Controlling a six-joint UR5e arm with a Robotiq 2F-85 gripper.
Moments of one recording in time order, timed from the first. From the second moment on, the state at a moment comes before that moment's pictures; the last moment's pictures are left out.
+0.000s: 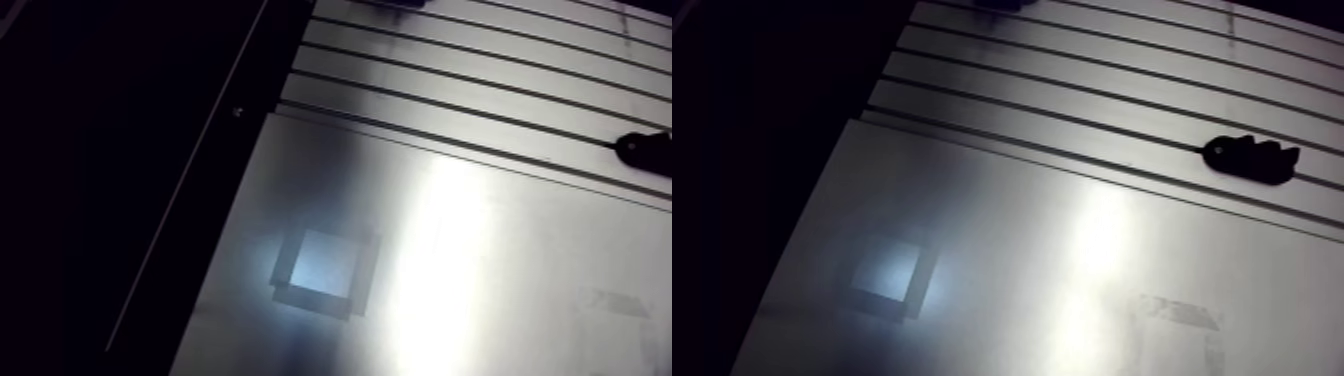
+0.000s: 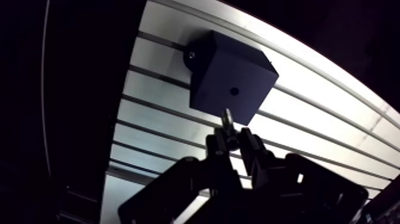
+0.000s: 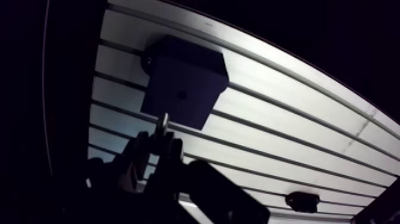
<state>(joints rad) 0.24 -0.77 0.87 -1.41 -1.60 -1.71</state>
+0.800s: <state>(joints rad) 0.23 -0.75 0.86 -1.41 -1.60 -1.72</state>
